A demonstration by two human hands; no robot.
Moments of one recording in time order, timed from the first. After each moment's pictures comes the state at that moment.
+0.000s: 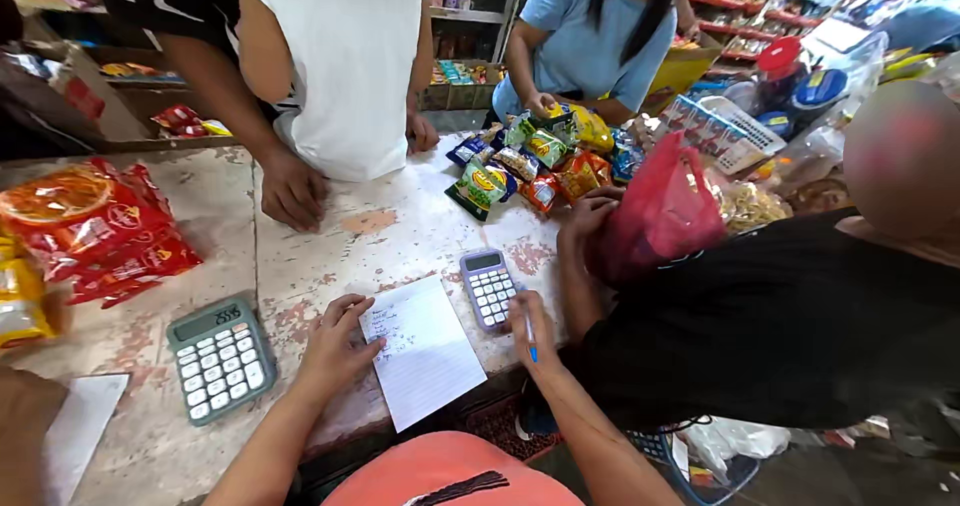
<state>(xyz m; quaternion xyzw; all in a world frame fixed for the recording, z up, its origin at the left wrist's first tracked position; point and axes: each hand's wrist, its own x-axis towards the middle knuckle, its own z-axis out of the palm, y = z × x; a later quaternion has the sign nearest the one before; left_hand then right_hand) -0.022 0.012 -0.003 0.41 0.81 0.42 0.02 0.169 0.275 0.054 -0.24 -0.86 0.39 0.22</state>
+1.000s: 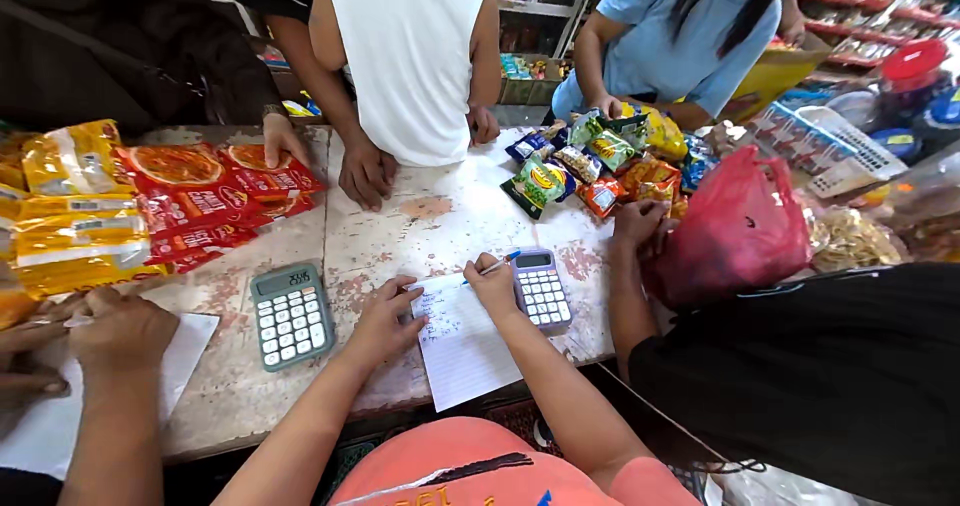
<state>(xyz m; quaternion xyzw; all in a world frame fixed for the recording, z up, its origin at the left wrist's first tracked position) -0.027 0.007 -0.004 0.40 0.81 0.43 0.06 0.032 0.229 0.021 -0.19 -0.84 0.47 0.19</state>
